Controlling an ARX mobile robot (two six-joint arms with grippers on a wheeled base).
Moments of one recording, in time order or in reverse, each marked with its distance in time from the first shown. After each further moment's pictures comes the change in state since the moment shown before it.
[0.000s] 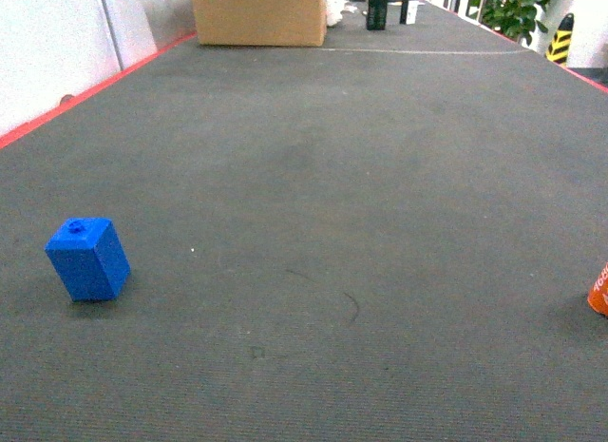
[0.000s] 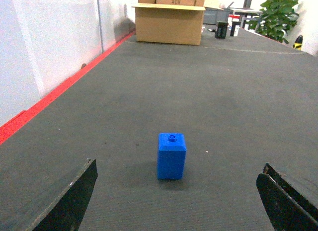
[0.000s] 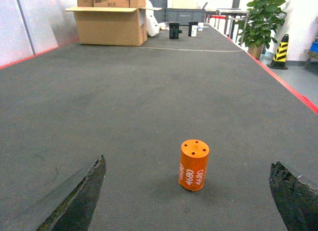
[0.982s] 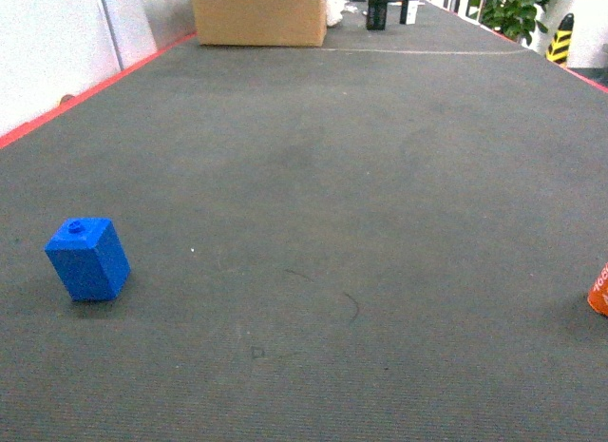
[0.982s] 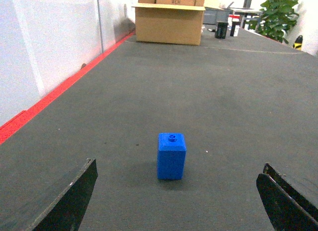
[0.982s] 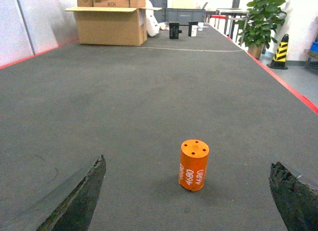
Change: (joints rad) left arm 0.000 0.000 0.000 0.000 0.000 0.000; right arm 0.000 0.000 0.000 0.000 0.000 0.000
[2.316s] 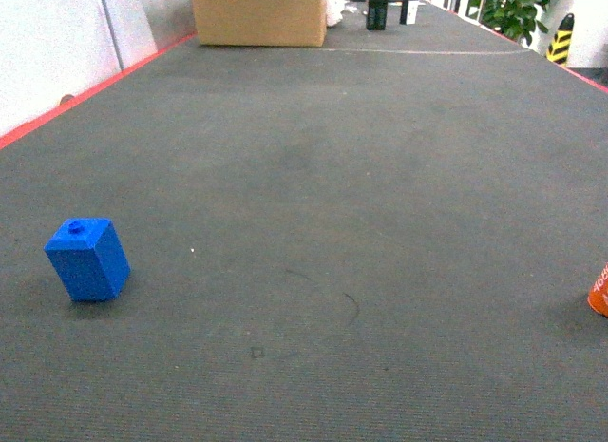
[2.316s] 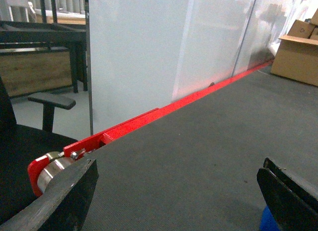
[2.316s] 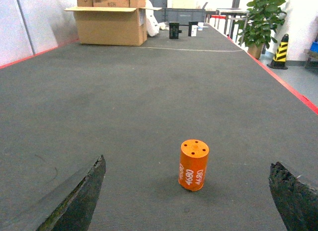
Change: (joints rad) left arm -0.310 0.215 -0.002 0.291 -0.957 -0.072; right arm 0.000 0.000 0.000 0.000 0.000 0.000
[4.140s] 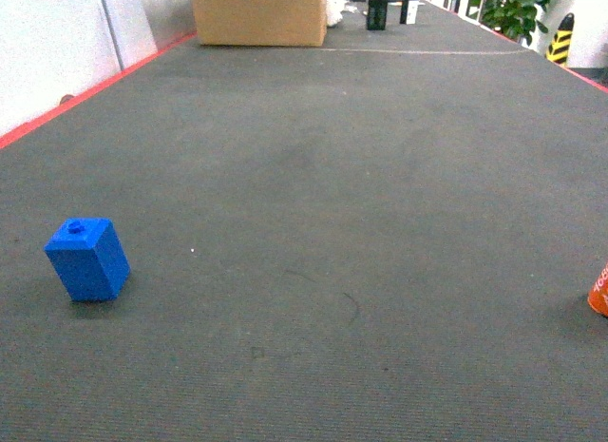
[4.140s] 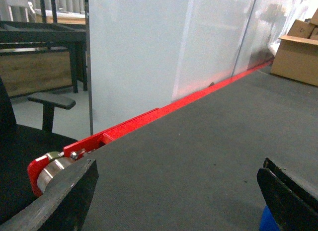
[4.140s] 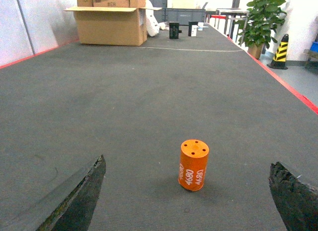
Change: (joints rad) left arm 0.000 0.000 0.000 0.000 0.000 0.000; right arm 0.000 0.000 0.000 0.000 0.000 0.000
